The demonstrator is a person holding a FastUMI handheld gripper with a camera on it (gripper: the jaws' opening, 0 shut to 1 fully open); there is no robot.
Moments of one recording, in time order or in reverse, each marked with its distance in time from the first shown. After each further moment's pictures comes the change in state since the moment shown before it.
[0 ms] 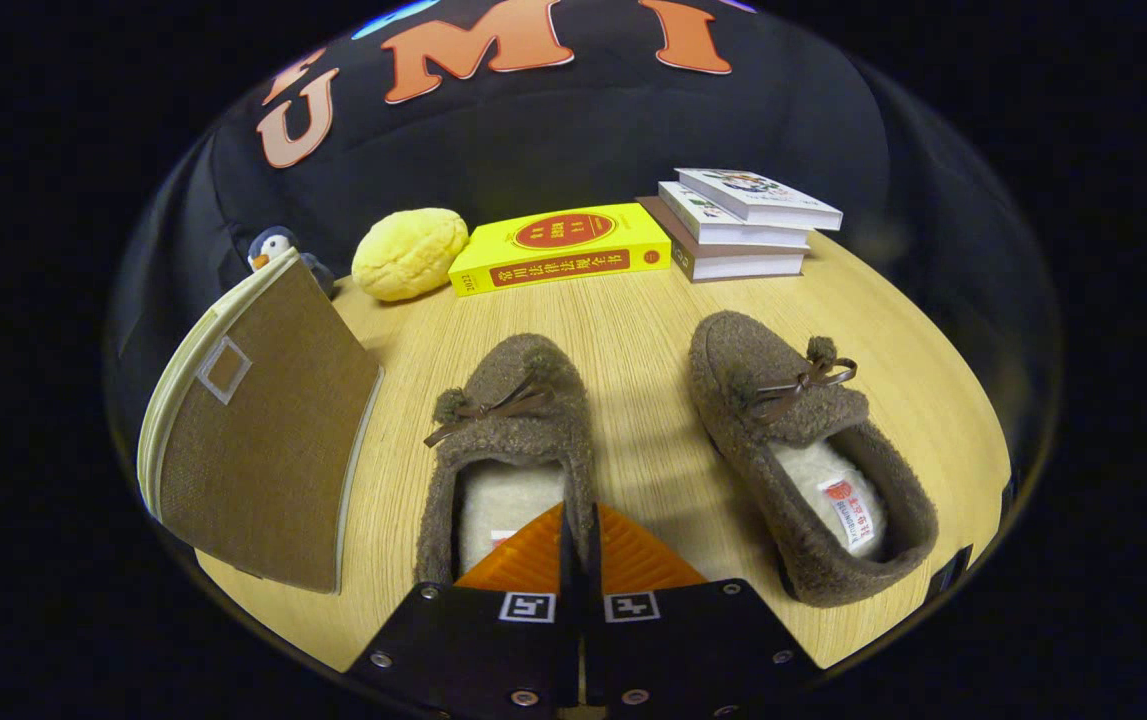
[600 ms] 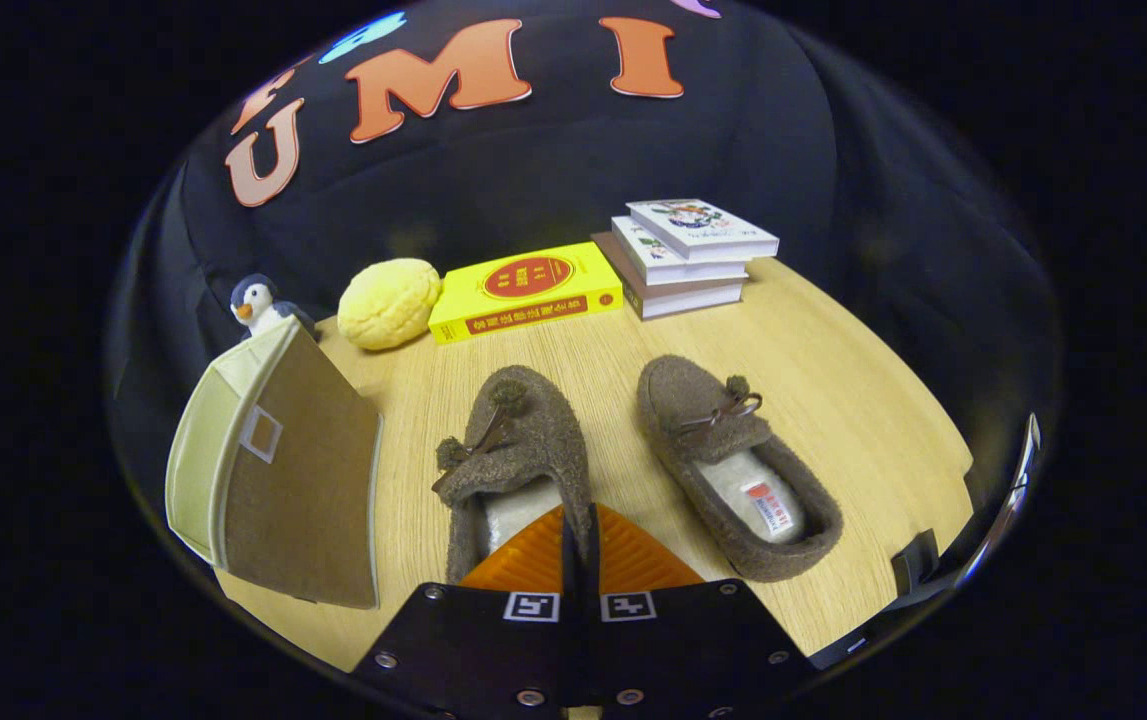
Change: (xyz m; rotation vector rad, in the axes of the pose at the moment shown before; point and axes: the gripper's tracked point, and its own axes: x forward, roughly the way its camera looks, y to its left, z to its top) arm -0.072 -0.004 0.050 0.059 -0.113 -0.112
